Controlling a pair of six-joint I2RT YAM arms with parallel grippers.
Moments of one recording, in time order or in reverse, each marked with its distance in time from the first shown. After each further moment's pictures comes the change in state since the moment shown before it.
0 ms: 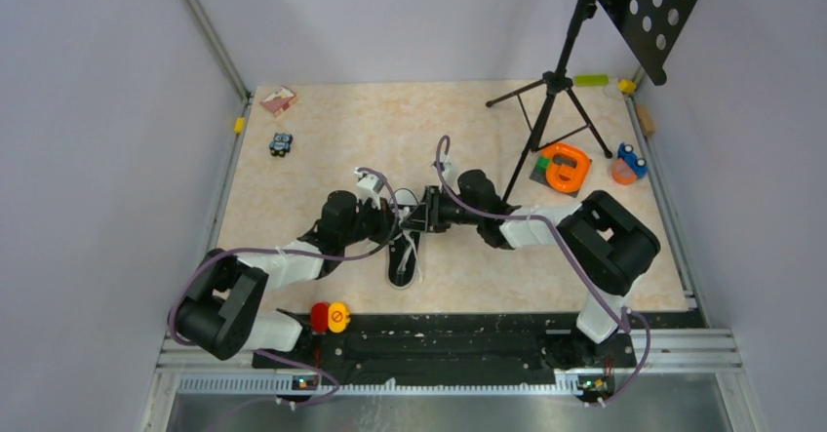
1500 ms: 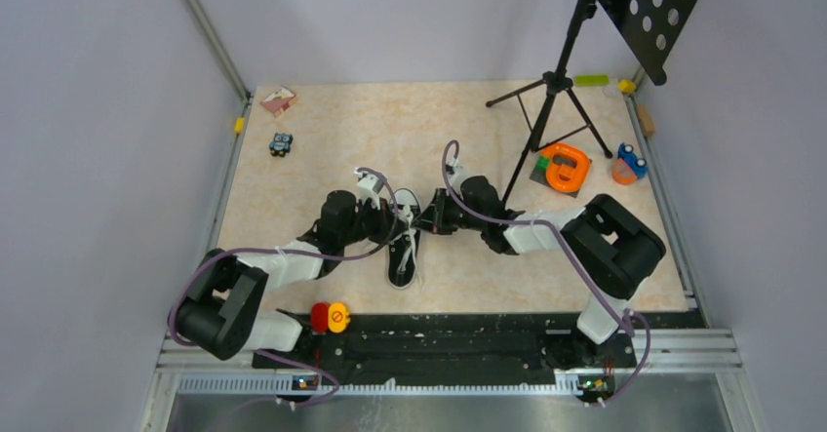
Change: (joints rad) left arm 0.007 0.000 0.000 -0.003 0.019 -0.001; right arm 0.005 -0.028 -0.057 -0.021 0.160 0.002
